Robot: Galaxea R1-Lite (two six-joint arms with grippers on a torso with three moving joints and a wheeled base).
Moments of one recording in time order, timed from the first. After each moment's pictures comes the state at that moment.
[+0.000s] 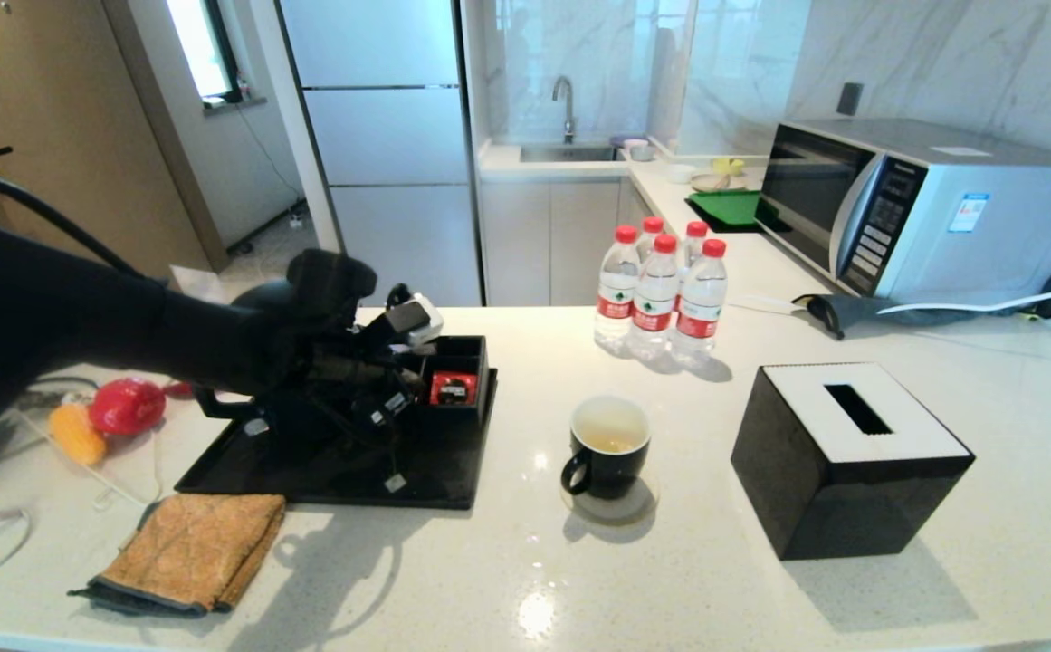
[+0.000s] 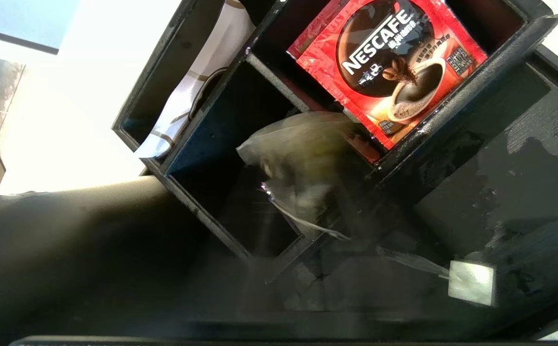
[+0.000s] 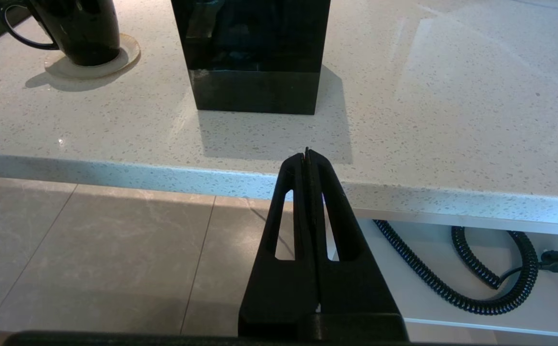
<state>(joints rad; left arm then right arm) -0.26 2.03 -1.26 -0.05 0.00 0.68 0.00 0.00 -0.08 0.21 0.06 -0.04</state>
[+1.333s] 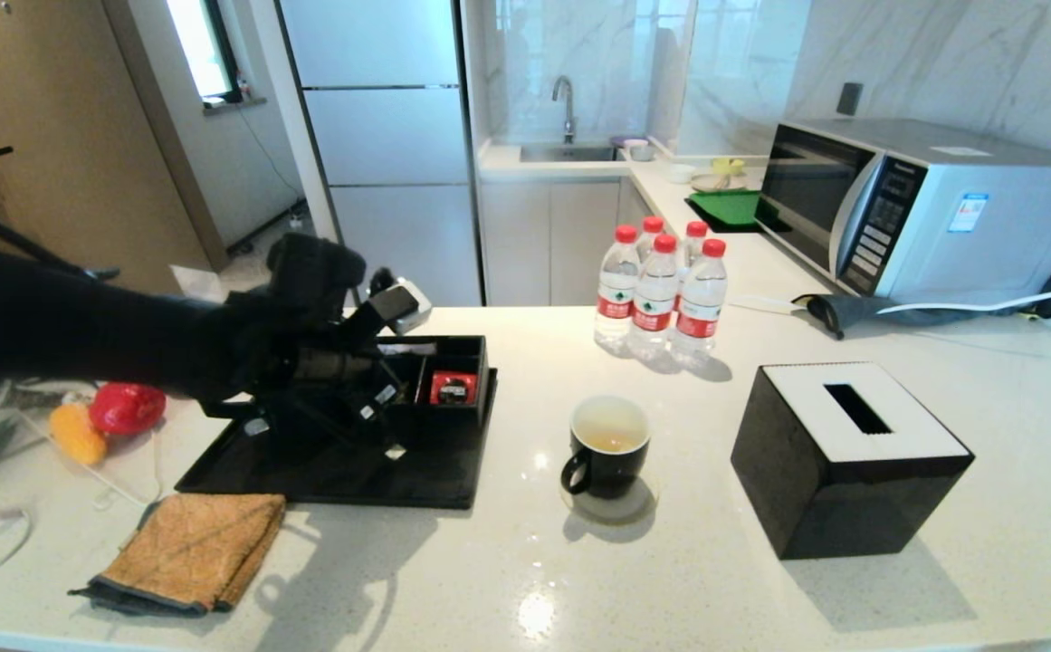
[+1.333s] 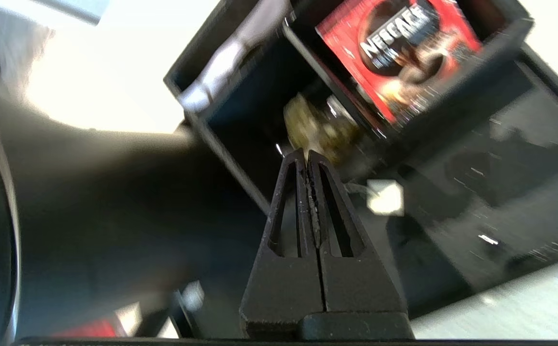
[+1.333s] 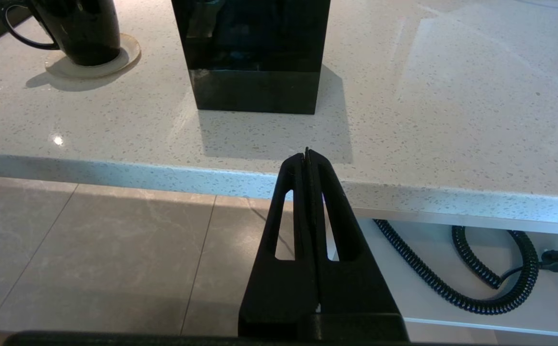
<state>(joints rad) -0.31 1.91 -1.18 -0.05 0.13 0.58 0.00 0.00 -0.08 0.21 0.06 -0.04</state>
